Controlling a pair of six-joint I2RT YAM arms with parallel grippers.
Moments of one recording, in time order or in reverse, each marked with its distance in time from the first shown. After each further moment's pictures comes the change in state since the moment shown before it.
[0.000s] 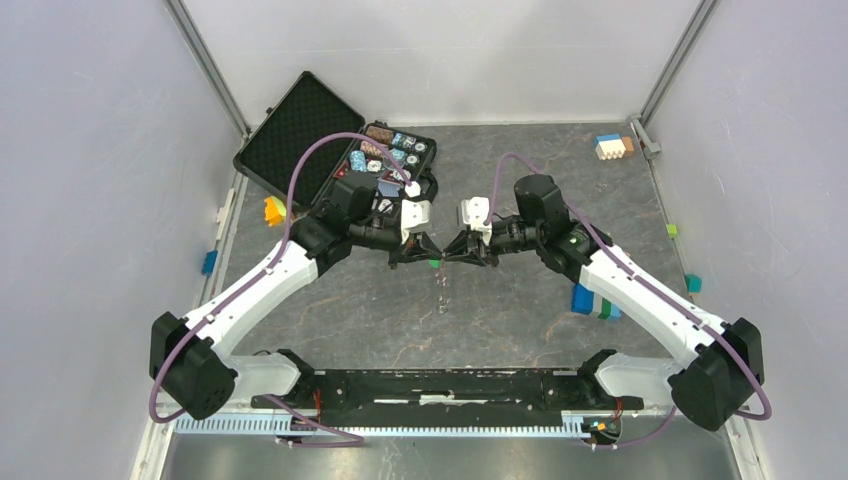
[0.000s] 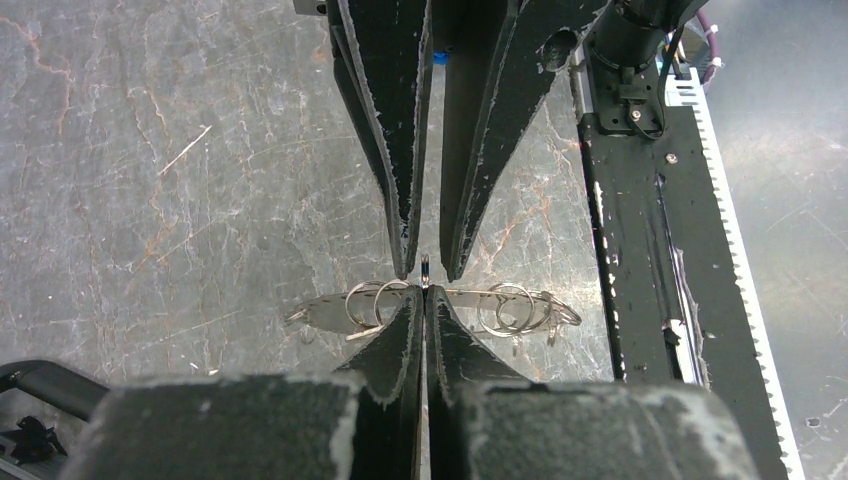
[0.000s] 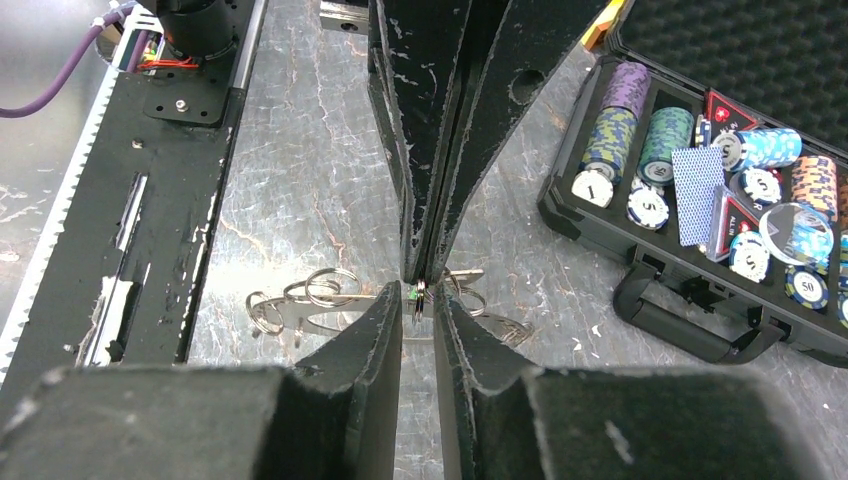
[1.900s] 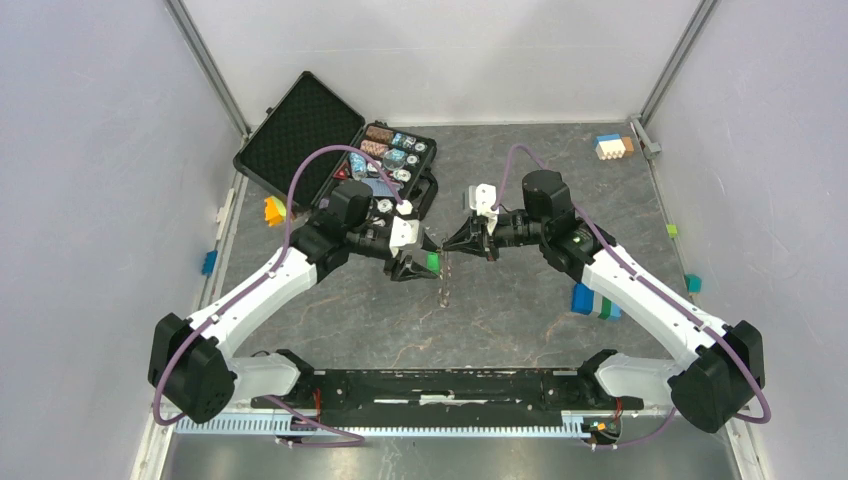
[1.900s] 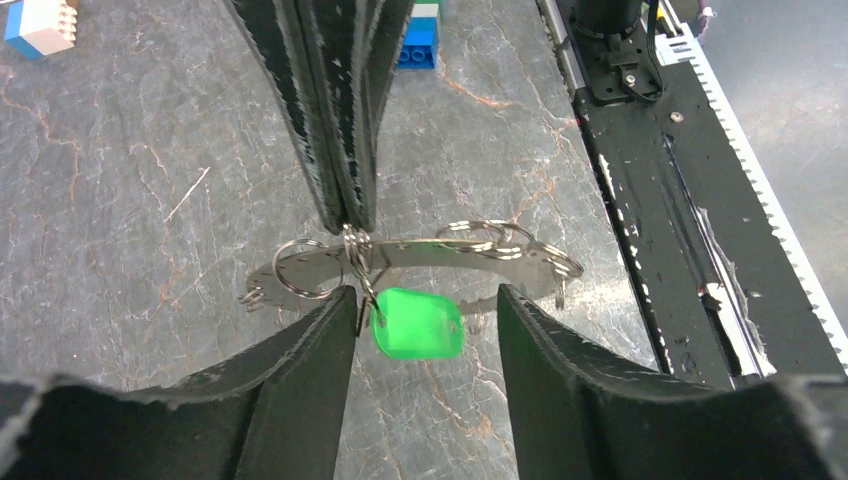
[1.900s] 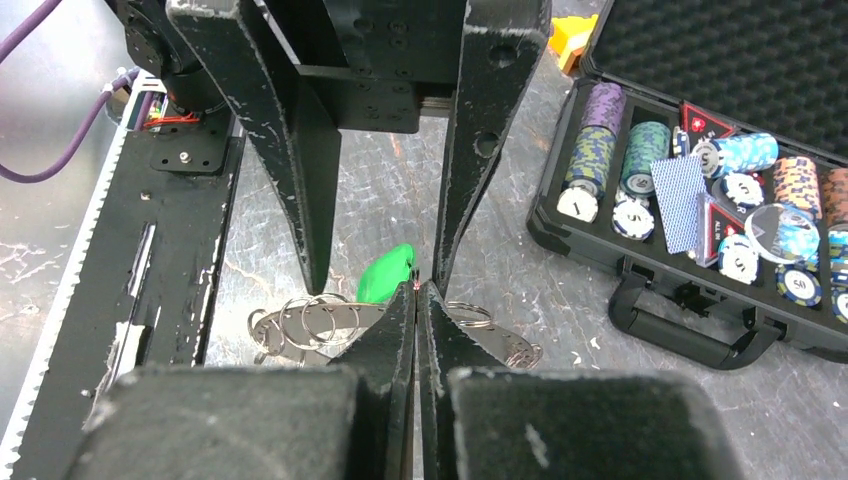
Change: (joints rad) left arm 0.040 -0.015 -0.110 0.086 0.124 0.170; right arm -0.028 -0.006 -0.006 0.102 -0.018 0.141
